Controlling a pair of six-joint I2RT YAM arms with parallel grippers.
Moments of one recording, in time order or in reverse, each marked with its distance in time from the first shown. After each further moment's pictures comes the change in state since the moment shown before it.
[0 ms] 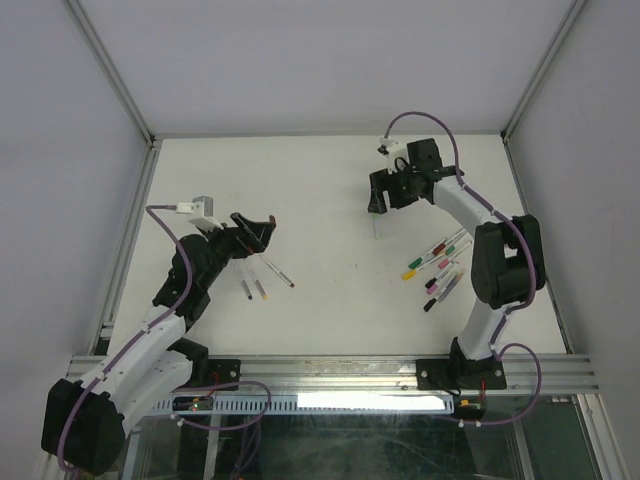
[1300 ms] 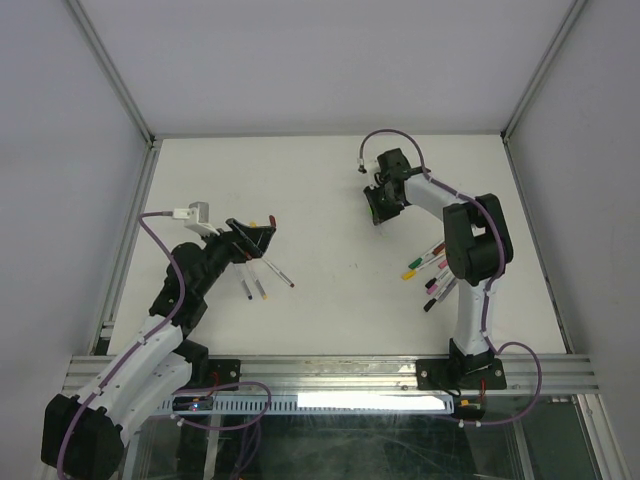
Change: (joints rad) left arm 0.000 -0.115 -0.052 0.022 0.056 -0.068; right arm 0.092 0.263 0.125 -0.118 0.271 -0.026
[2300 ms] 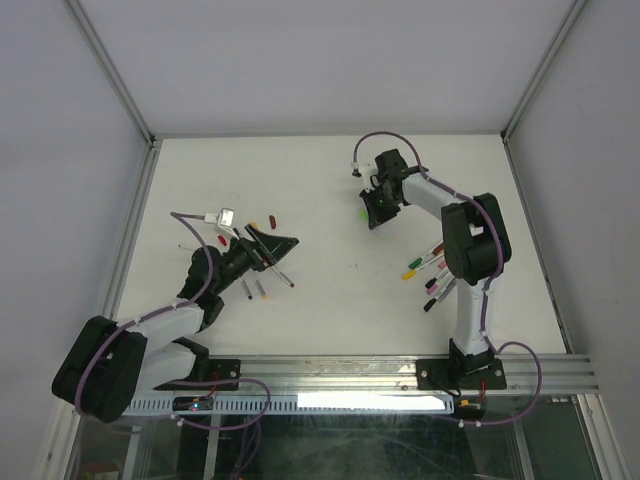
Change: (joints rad) left arm -0.026 0.375 -0.136 0.554 0.252 -0.306; right arm 0.014 0.017 0.031 -0.060 -0.062 -0.078
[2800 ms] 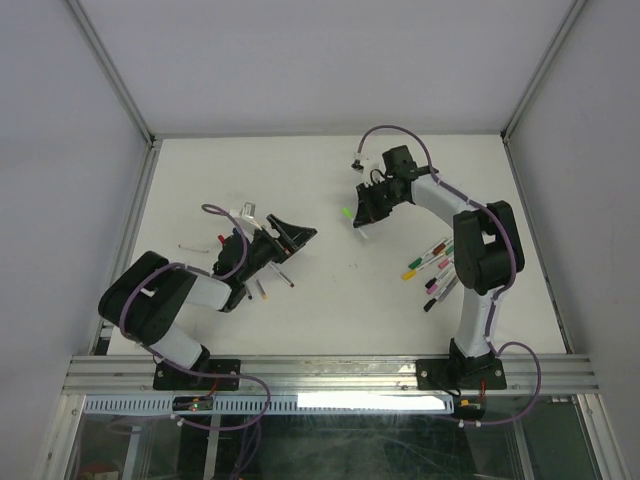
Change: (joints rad) left arm -0.119 0.442 0.117 0.256 -0.129 -0.114; right arm -0.016 -0.112 -0.074 0.054 -0.353 0.063
